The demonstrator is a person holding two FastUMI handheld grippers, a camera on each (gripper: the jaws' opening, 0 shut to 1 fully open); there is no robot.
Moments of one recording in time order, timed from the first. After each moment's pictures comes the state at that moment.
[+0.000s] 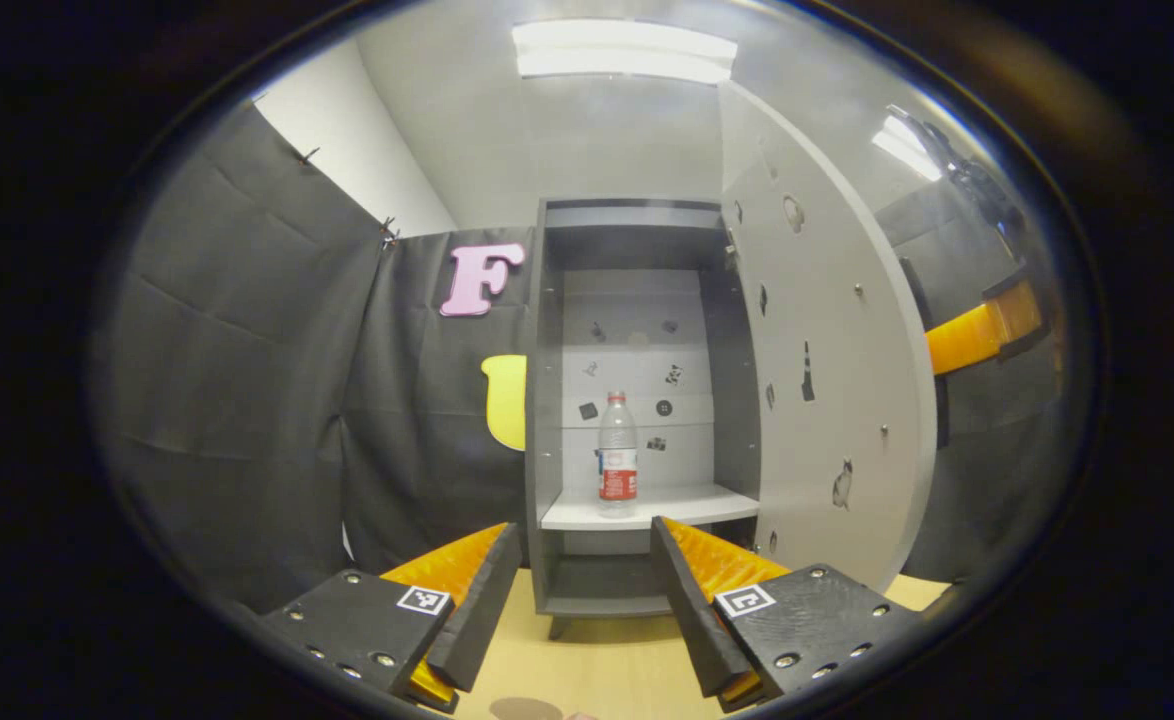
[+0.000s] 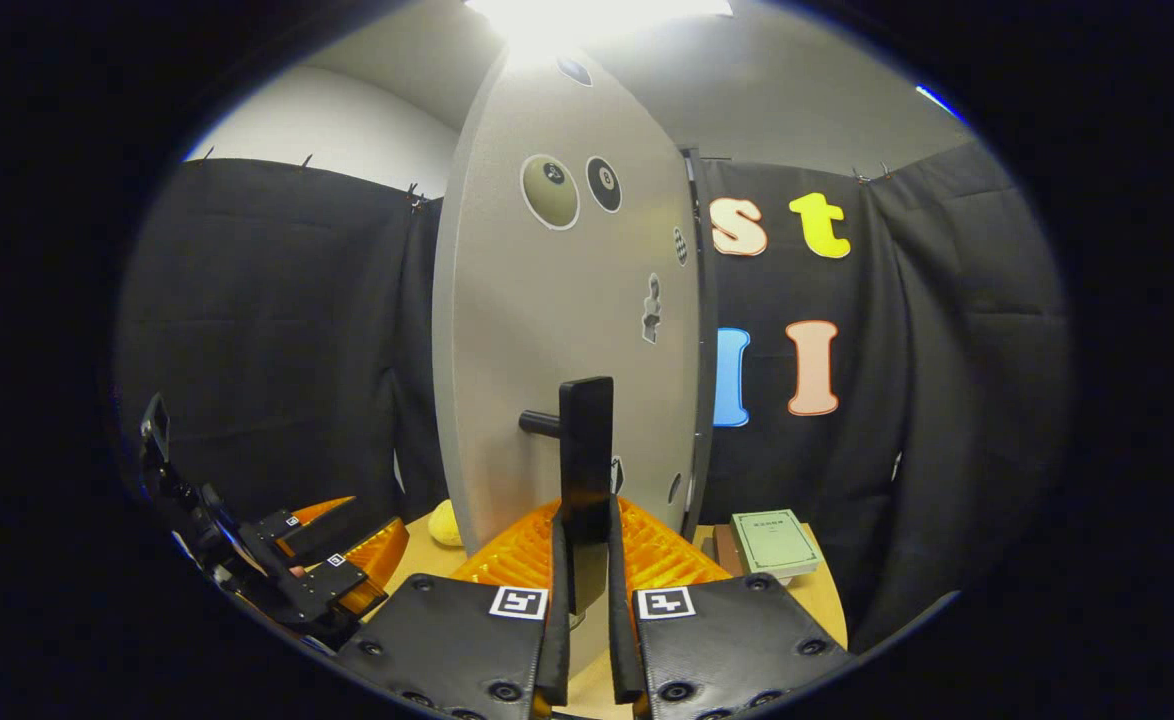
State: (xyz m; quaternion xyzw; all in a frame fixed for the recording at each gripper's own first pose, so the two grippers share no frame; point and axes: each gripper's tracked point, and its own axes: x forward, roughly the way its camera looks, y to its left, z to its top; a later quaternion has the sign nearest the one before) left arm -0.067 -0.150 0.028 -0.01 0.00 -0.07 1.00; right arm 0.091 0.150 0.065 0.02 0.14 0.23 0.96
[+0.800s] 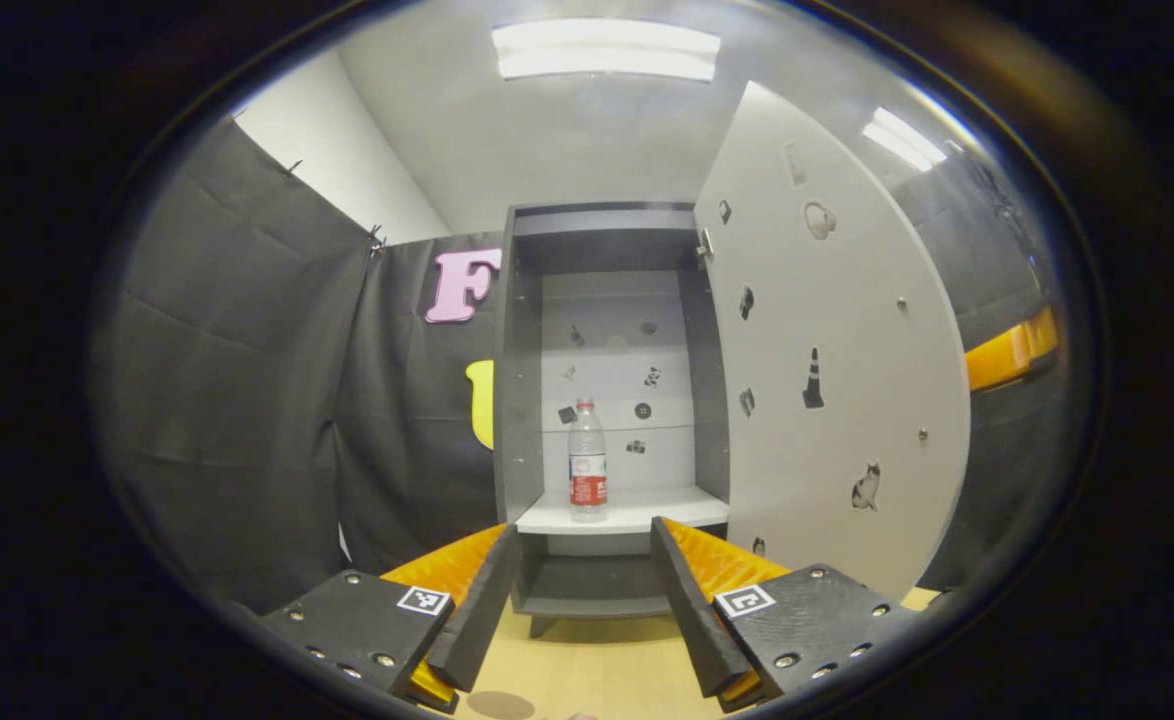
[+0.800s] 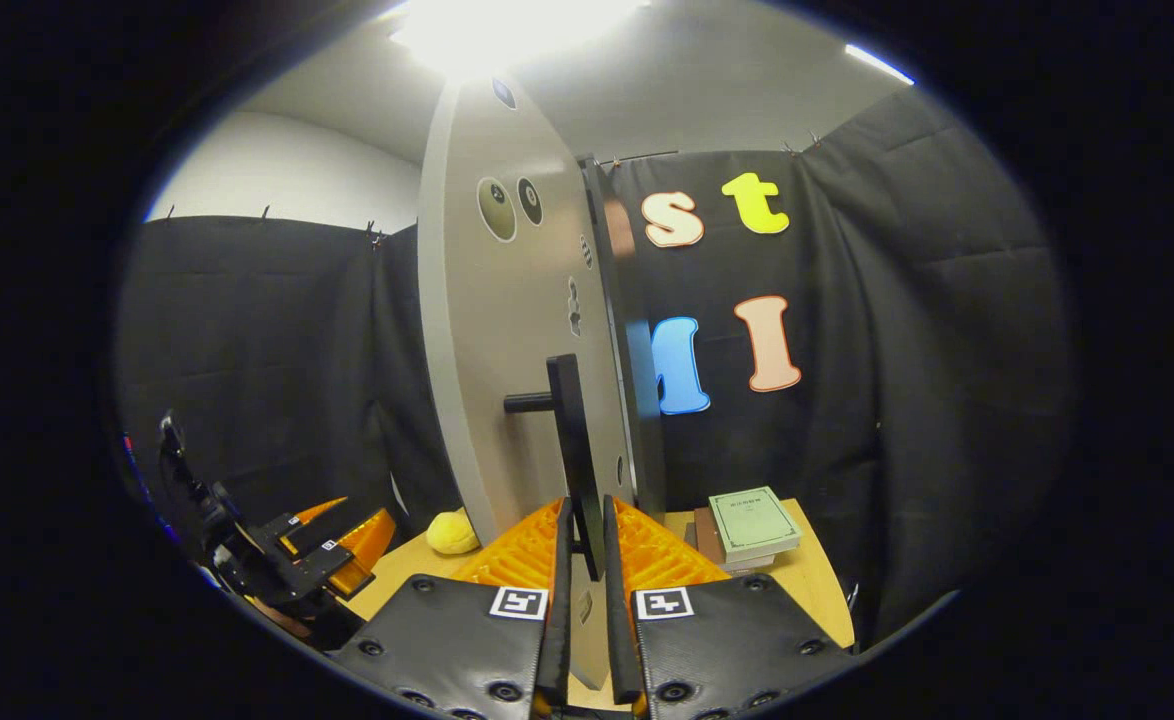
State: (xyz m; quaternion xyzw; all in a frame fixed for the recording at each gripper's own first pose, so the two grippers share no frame) left arm -0.072 -0.200 0.052 0.00 0.01 -0.08 1.00; right arm 0.079 0.063 0.056 0.10 0.14 0.21 0.96
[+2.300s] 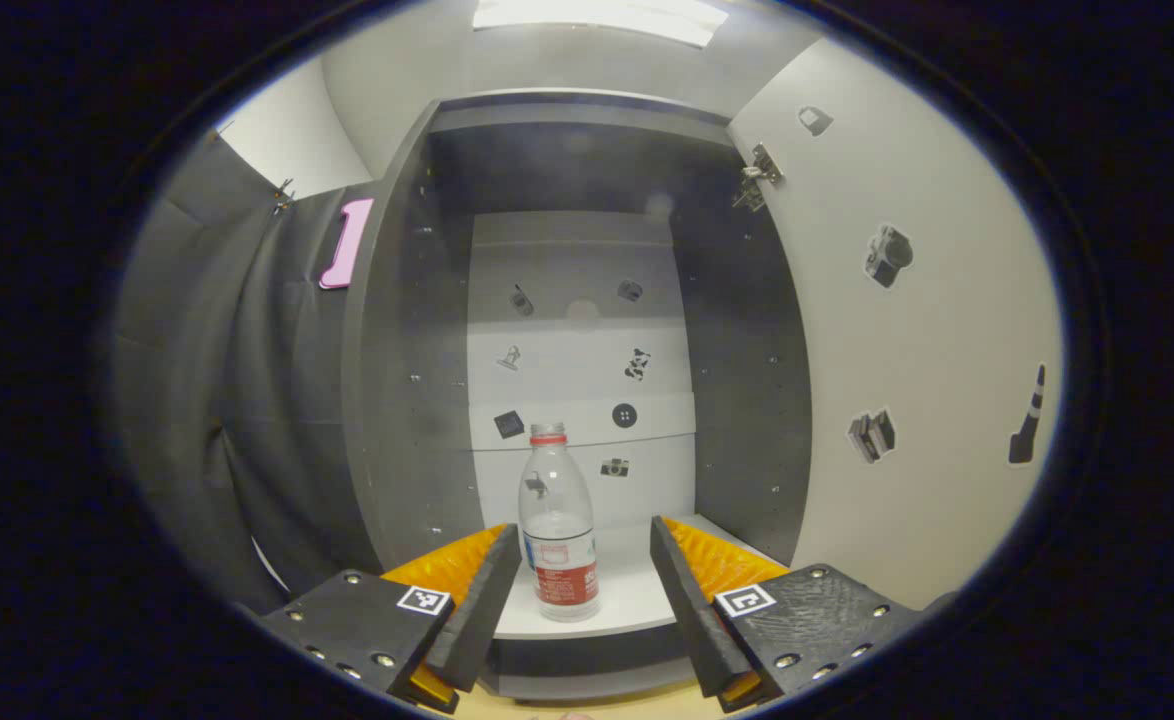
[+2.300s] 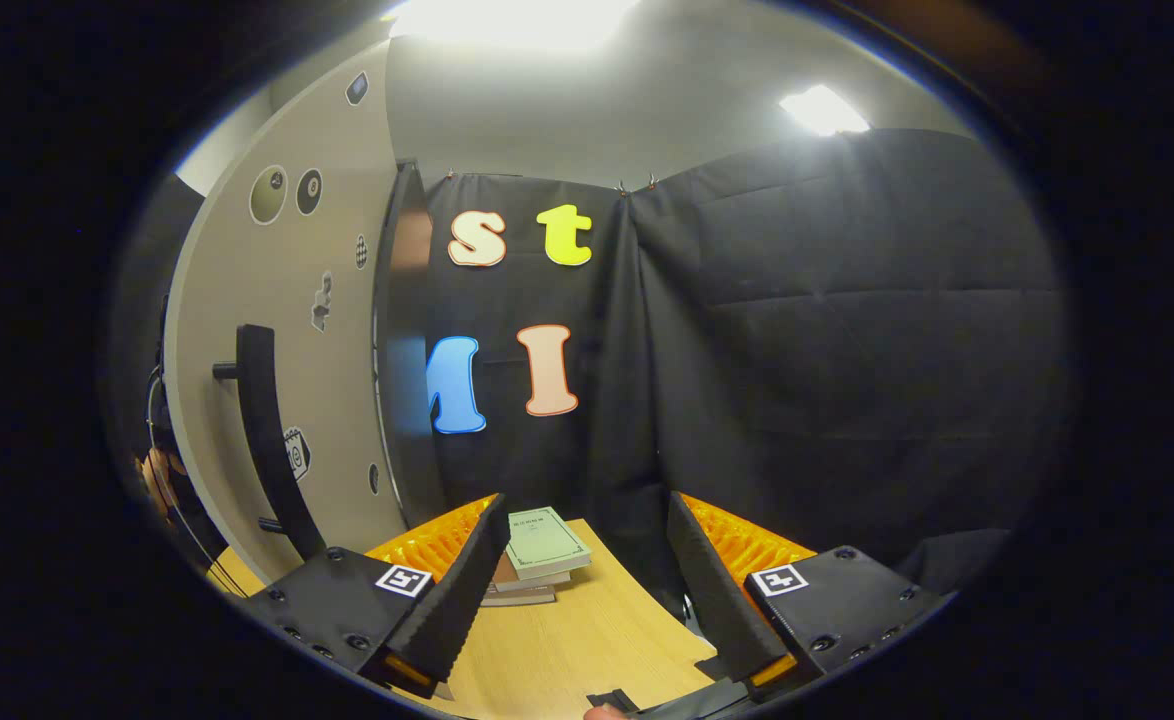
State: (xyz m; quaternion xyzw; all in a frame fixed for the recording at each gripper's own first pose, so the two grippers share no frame) left arm 0.212 -0.243 0.036 0.00 0.06 -0.18 0.98; right arm 0.109 -0.078 0.021 0.03 0.12 -0.11 0.99
